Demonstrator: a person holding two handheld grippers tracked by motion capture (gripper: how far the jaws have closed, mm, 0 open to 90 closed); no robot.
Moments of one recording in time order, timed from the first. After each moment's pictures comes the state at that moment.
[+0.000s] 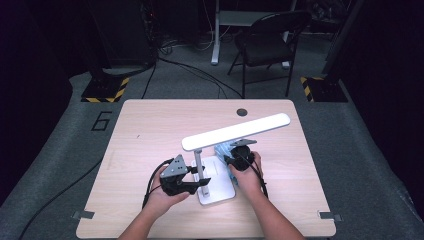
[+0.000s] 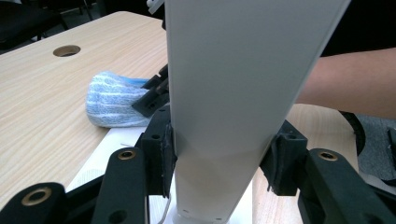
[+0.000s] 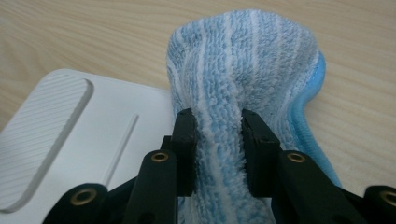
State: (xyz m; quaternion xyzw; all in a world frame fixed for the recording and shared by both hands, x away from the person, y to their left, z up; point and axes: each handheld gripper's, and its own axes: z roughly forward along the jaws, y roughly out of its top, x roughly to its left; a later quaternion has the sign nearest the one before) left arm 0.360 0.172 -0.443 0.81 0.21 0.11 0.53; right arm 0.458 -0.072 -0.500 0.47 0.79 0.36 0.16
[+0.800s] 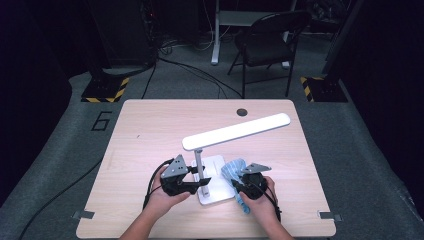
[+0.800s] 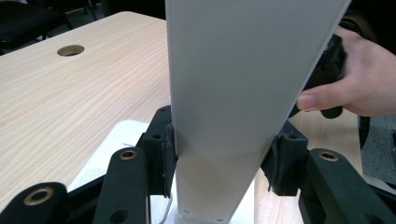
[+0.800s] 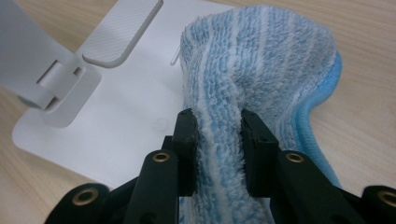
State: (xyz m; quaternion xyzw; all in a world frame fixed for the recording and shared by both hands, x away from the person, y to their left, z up) left arm 0.359 0.170 -0.444 0.81 0.22 0.12 0.53; right arm 0.368 -0.103 -0.500 0.44 0.81 0.37 0.14
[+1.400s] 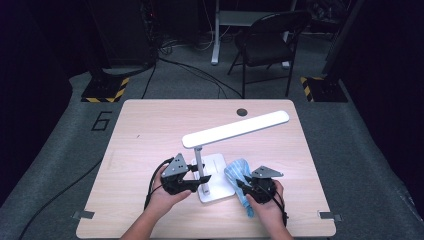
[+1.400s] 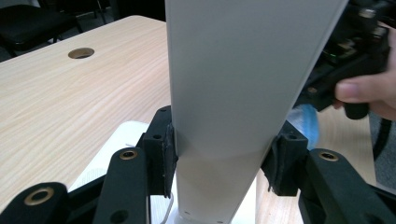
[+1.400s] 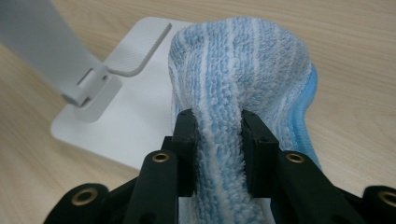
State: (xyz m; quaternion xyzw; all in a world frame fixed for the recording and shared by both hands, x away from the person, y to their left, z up) left arm 0.363 0.169 -0.445 0.80 0.23 0.12 0.54; right arm 0.351 -0.122 -0.490 0.43 0.79 0.42 0.16
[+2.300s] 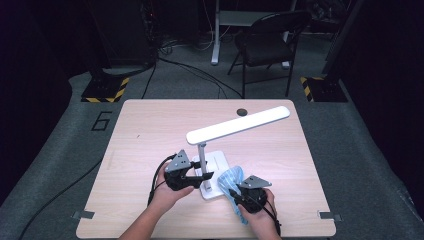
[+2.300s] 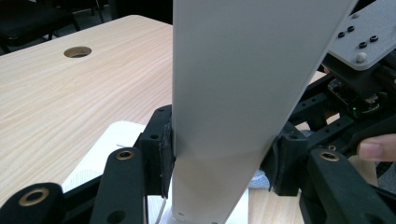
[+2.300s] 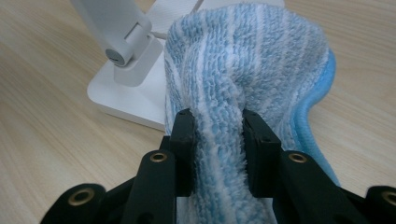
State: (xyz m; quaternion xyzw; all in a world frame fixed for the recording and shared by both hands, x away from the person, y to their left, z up) left arm 0.374 0.163 -0.446 0.80 0.24 0.11 0.54; right arm 0.332 -0.097 -0.508 0.41 0.80 0.40 0.16
